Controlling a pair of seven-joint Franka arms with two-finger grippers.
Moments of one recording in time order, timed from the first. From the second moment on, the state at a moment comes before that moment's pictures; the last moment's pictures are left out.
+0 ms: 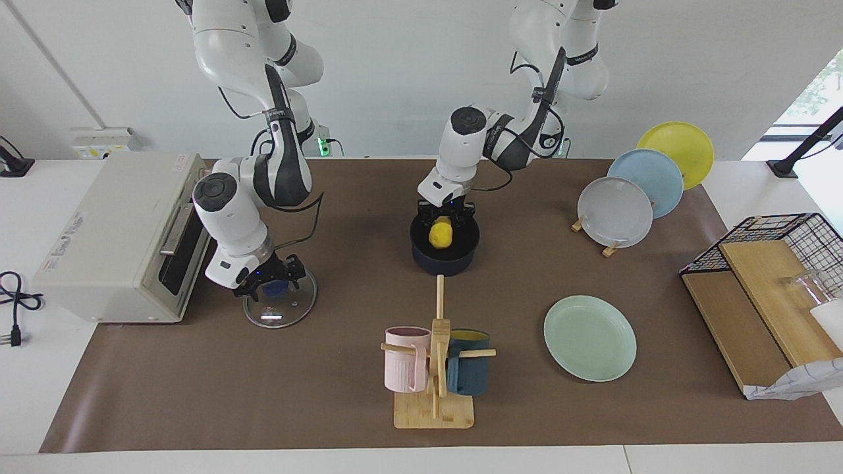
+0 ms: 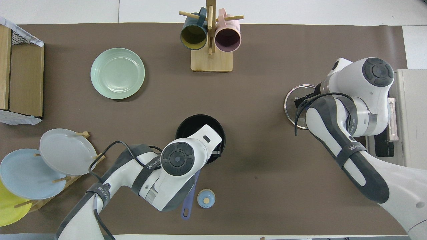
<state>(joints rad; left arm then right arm) -0.77 0.16 -0.02 -2.19 -0.07 2.45 -0.64 0.14 0.30 -0.07 -1.96 0.05 2.29 -0.27</state>
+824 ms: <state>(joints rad) -0.77 0.17 0.00 -2.17 -0.05 2.44 -0.66 0.14 0.30 -0.07 -1.97 0.05 2.29 -0.28</state>
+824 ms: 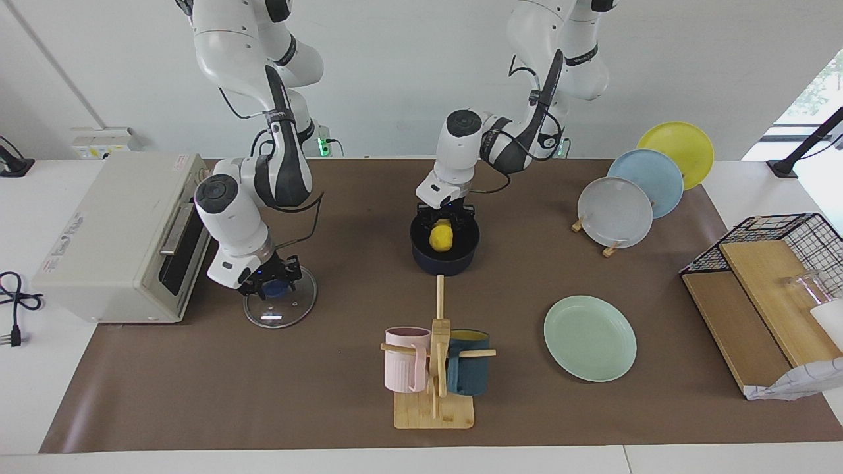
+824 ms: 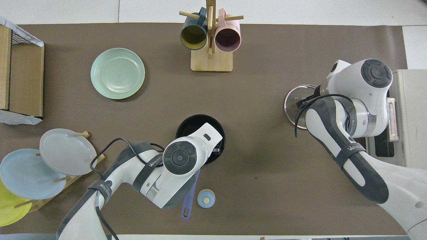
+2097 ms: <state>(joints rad) -0.07 0.02 0.02 -1.55 -0.04 1.59 0.00 0.40 0.26 -0.06 -1.69 0.02 1.90 0.05</state>
